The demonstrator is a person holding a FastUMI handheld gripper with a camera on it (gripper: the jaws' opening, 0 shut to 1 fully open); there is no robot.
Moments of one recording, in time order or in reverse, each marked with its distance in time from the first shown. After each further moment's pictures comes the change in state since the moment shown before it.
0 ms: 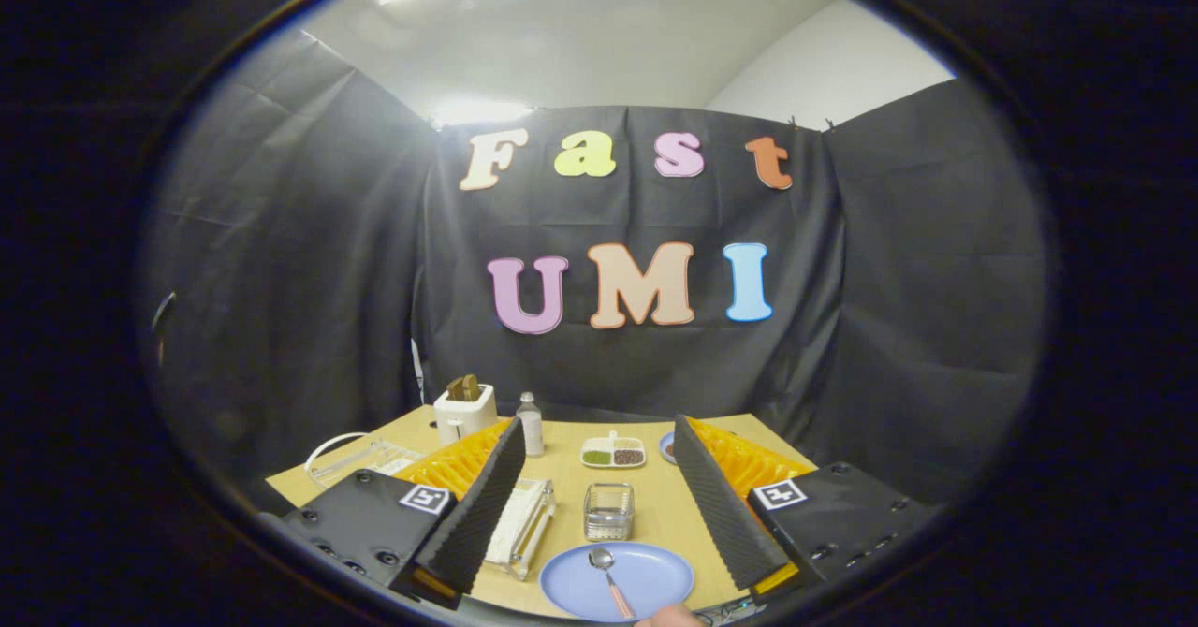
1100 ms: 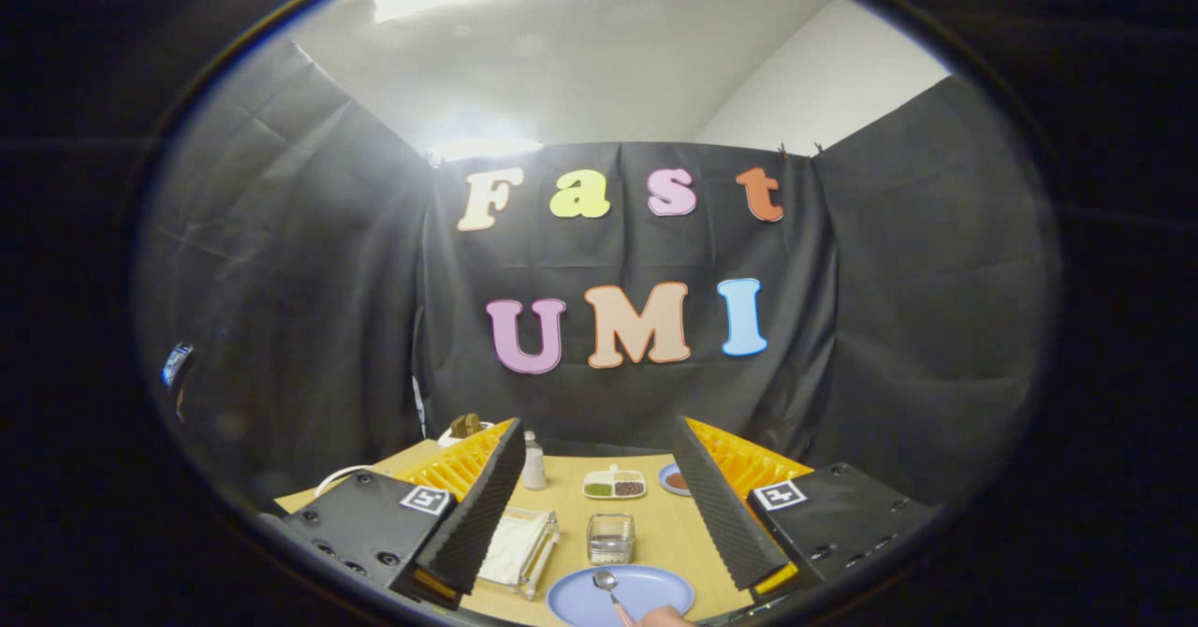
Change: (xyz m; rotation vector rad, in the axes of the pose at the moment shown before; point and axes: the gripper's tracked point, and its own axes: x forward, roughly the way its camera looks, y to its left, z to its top) arm -0.013 0.001 0.042 0.024 -0.105 -0.006
